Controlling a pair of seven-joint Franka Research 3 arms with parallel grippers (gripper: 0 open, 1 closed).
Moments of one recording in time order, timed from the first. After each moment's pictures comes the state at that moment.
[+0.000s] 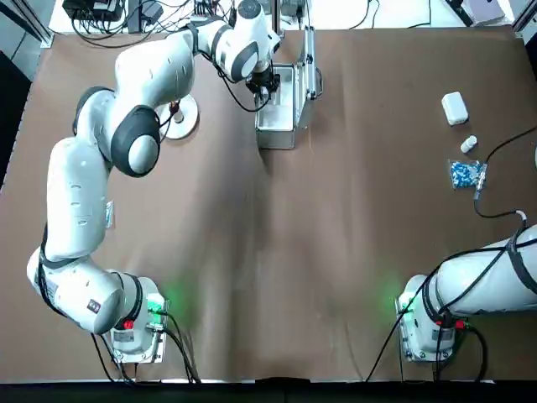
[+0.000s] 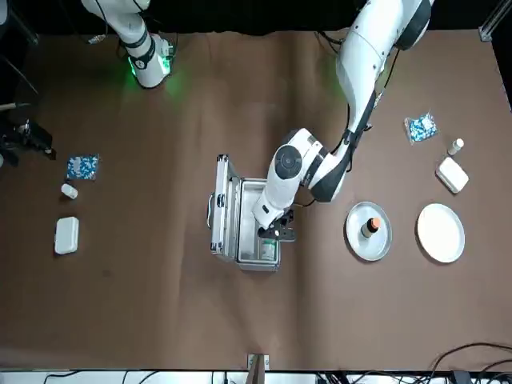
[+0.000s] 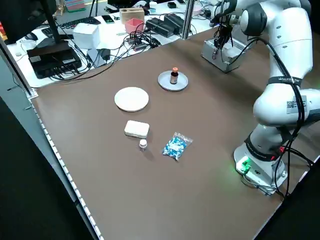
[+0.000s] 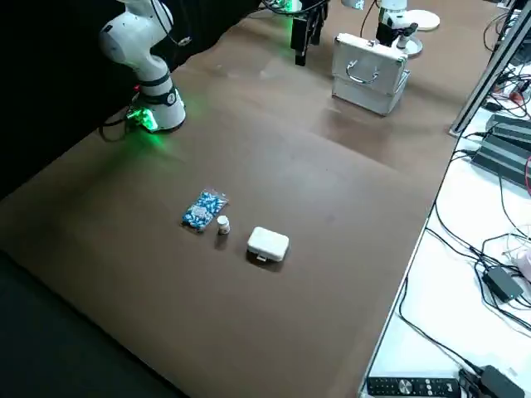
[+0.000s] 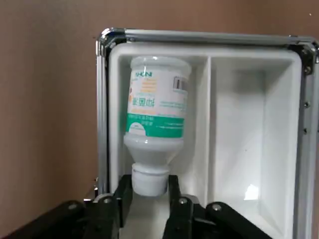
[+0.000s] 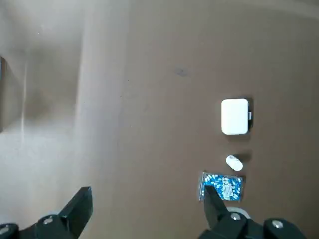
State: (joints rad) left arm -0.48 0.80 -0.25 -1.33 0.20 2.26 -0.72; right arm 0.04 0.07 -0.08 -1.48 -0.01 1.56 -0.17
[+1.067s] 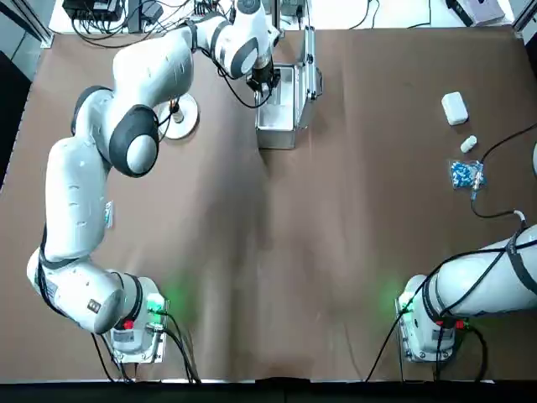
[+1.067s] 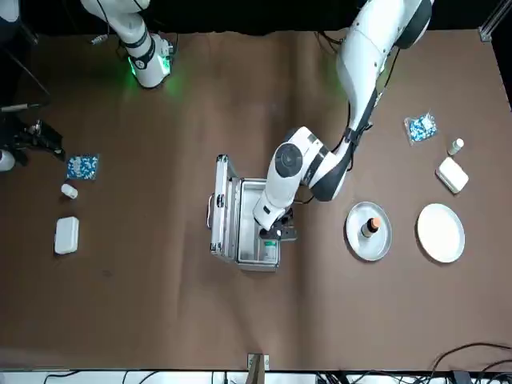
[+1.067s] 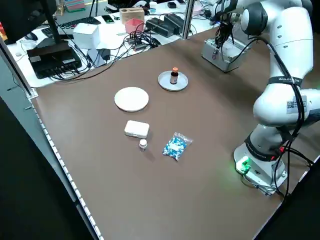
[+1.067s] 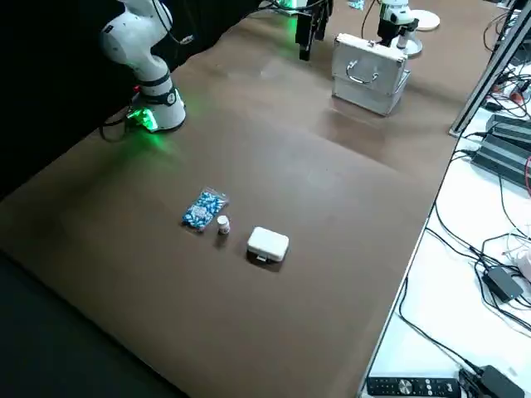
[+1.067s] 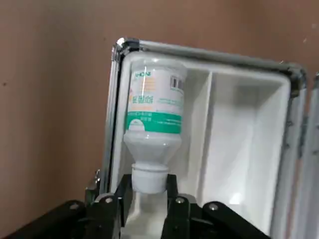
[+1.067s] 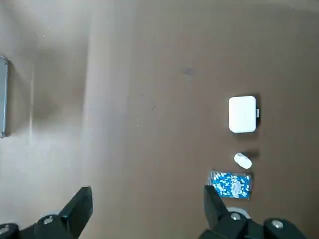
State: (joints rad) left arm -0.48 0.77 -0.26 -1.33 0.18 2.24 -0.84; right arm 0.07 0.07 -0.08 -1.48 -0.01 1.55 -0.10
